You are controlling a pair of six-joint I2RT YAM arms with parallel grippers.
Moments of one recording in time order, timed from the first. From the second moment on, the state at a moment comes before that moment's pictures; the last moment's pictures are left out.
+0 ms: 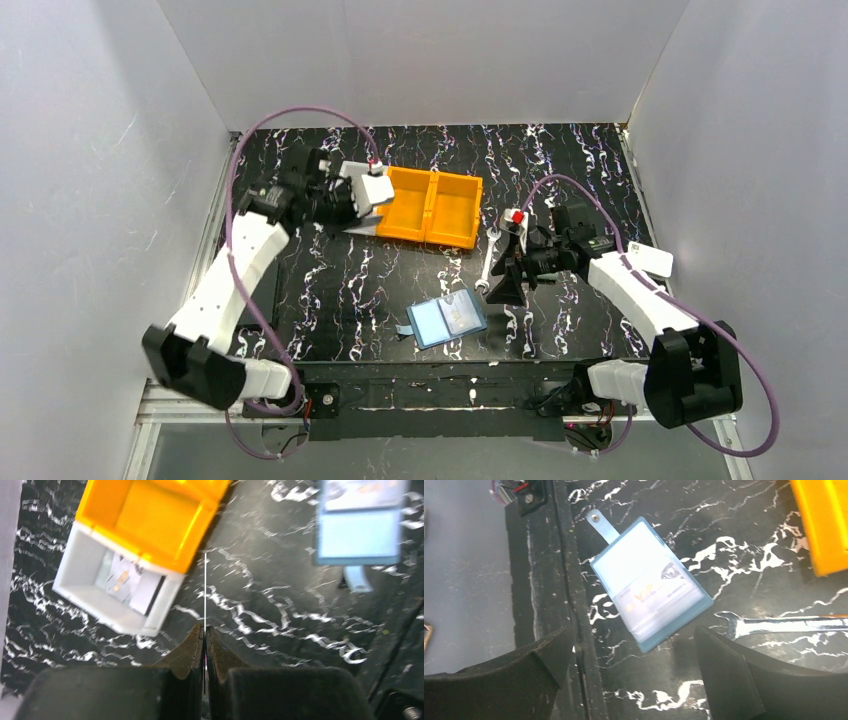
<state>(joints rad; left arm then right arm) -0.41 1.26 1.34 -0.95 0.42 0.81 0.30 1.20 0.77 -0.55 -1.06 -0.48</state>
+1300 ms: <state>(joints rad) -0.10 2.16 1.93 -1.10 0.62 1.21 0.20 1.20 0.77 -0.58 -1.08 -0.58</state>
